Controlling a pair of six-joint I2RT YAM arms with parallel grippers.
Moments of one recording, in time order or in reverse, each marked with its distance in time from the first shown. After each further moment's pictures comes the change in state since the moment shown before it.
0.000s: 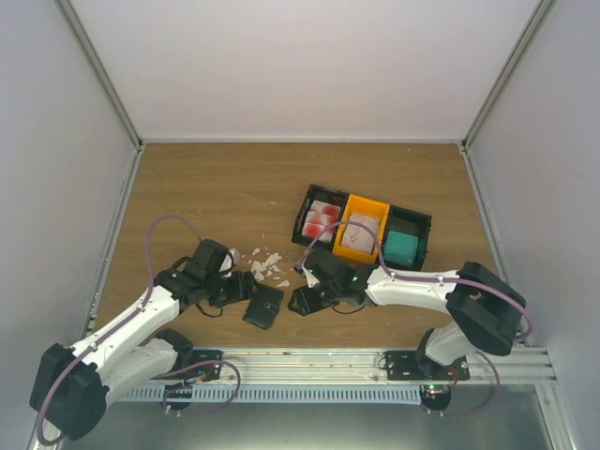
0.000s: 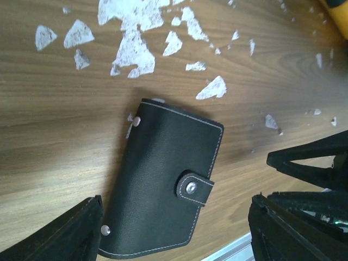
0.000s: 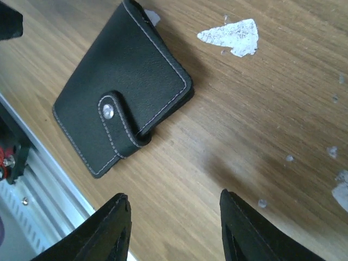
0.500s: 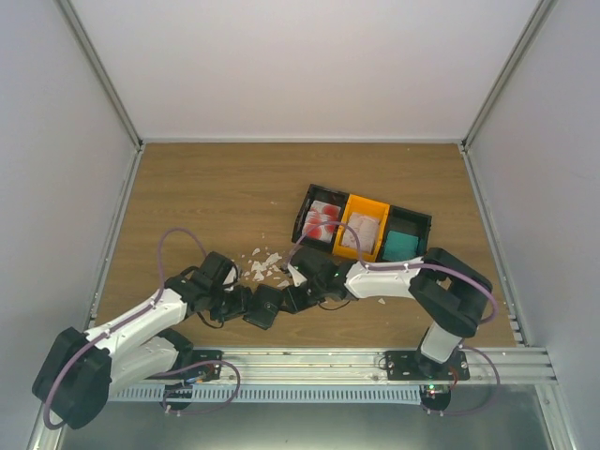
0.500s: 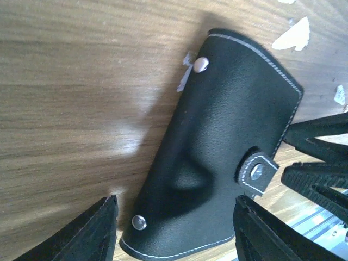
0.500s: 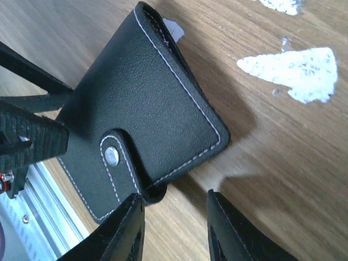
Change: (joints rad) left arm -0.045 0.085 -0.109 0.058 0.023 -0.065; right arm 0.001 0.209 0.083 0.103 -0.084 -0.016
